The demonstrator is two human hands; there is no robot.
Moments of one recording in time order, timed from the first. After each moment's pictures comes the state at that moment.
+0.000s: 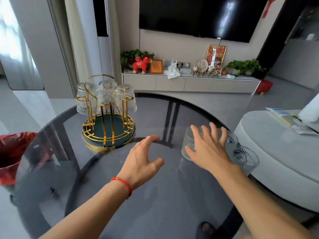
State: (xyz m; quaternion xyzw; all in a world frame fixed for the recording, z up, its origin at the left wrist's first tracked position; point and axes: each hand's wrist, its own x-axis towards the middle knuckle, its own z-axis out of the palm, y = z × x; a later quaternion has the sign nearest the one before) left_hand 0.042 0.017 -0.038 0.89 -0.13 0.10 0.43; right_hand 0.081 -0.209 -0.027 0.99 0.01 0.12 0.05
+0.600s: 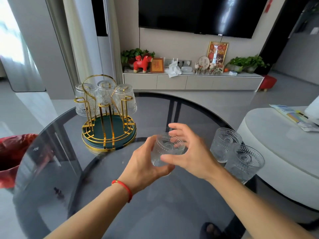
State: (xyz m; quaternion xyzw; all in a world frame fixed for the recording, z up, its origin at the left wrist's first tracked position) left_hand 0.044 0.014 -0.044 0.86 -0.17 0.08 0.48; right_hand 0.054 -0.172 -0.013 0.87 0.15 0.05 -0.47
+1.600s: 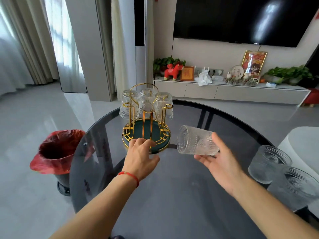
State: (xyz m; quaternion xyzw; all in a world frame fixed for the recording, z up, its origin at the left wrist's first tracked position) left_hand 0.069 0.109 -0.054 0.95 0.02 0.13 0.28; right_hand 0.083 -0.133 -0.022 0.52 -0.09 -0.06 -0.85
